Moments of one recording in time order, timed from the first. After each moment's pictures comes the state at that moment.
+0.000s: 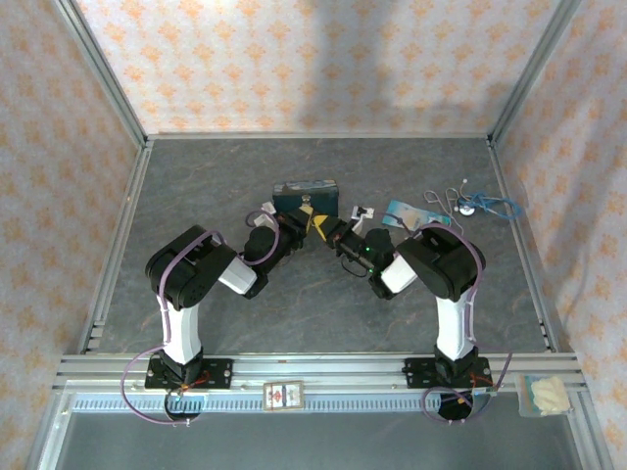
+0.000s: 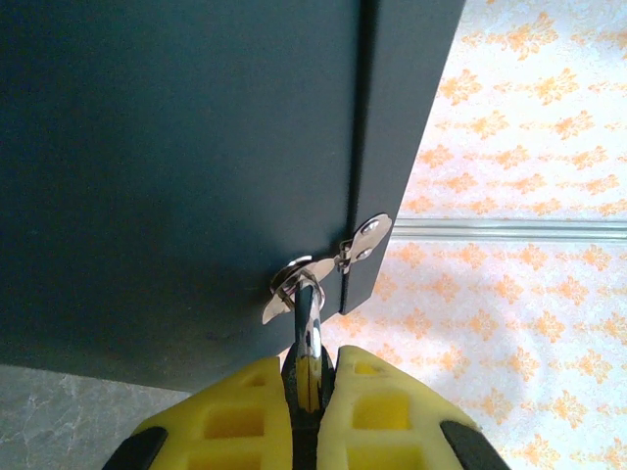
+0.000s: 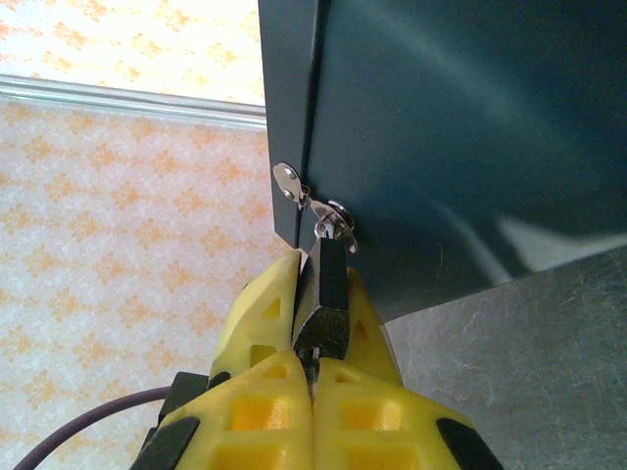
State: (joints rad) left arm -0.57 1.92 0.59 1.30 0.00 -1.56; right arm 0.61 1.98 0.58 1.43 -0.28 1.43
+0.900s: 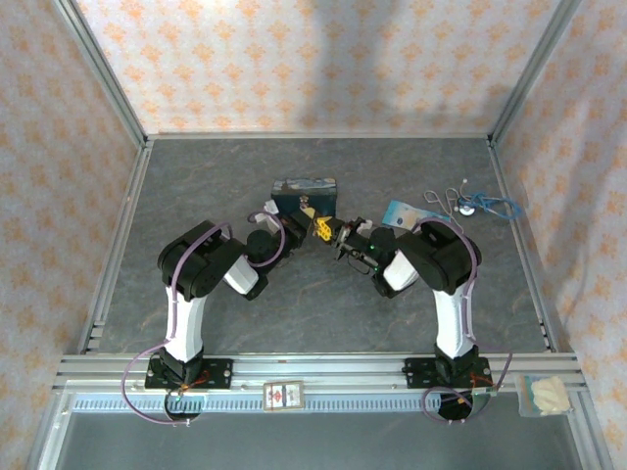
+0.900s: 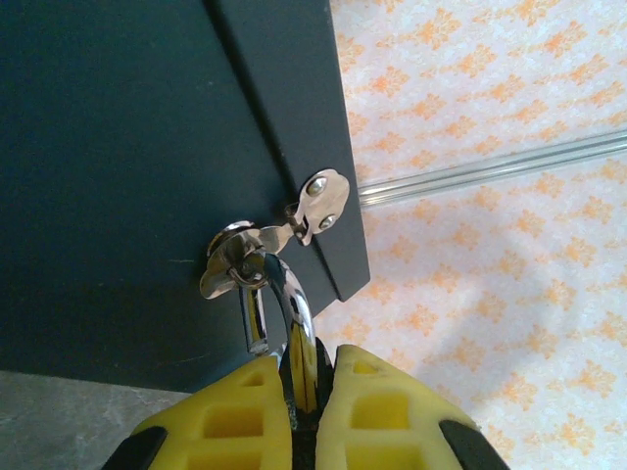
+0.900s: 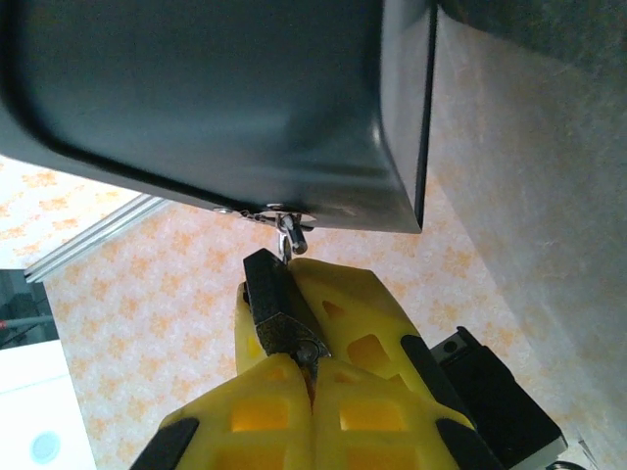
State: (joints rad) left arm -0.54 2.03 0.59 1.46 0.08 -1.34; right arm 0.57 2.06 0.59 1.49 -0.40 2.09
